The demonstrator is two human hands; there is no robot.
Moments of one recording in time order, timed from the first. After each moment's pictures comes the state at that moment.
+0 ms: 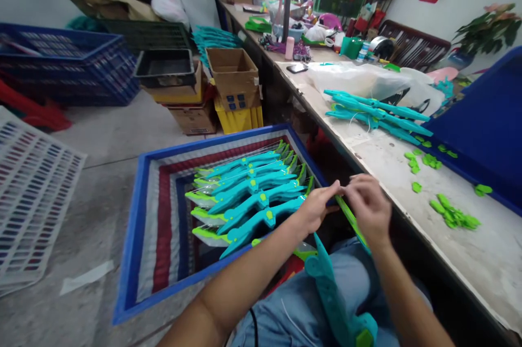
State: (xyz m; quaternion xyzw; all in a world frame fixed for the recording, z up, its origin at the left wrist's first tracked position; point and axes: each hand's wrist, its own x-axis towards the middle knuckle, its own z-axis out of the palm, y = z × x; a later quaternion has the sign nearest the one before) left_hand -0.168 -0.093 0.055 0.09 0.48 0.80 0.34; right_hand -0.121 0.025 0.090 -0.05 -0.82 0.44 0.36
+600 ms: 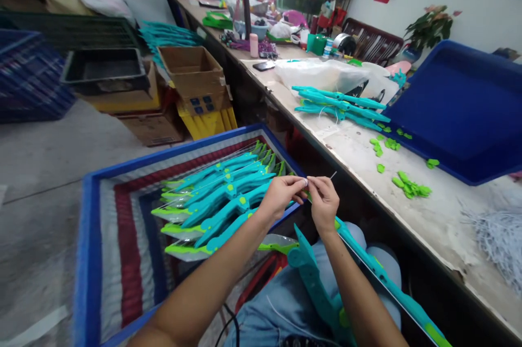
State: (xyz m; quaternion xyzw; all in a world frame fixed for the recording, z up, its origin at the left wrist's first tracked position) left_hand -0.183 -0.110 0.069 0.07 0.55 0.76 0.33; right_hand -0.119 -0.013 0.043 -0.10 -0.75 0.51 0.42
